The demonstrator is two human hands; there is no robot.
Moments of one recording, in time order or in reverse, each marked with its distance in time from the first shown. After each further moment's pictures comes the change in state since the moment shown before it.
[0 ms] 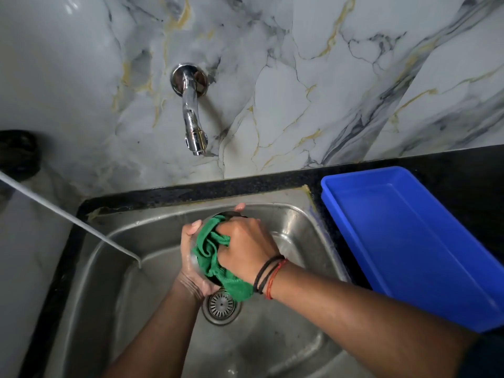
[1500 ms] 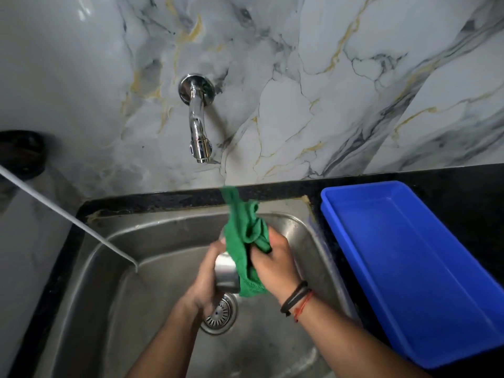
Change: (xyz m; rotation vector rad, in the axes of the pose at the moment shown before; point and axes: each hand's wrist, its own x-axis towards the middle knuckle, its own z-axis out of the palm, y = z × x) left_hand -0.013 -0.020 0.010 0.416 0.375 -0.069; right_hand -0.014 0.052 0.021 0.836 0.287 0.150
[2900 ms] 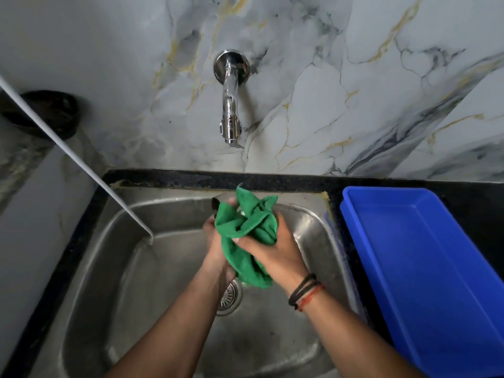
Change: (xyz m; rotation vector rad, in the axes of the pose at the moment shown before) left_hand 0.009 0.019 0.013 -0.345 0.218 0.173; right_hand 0.003 0.015 0.013 -0.065 -0.115 0.273
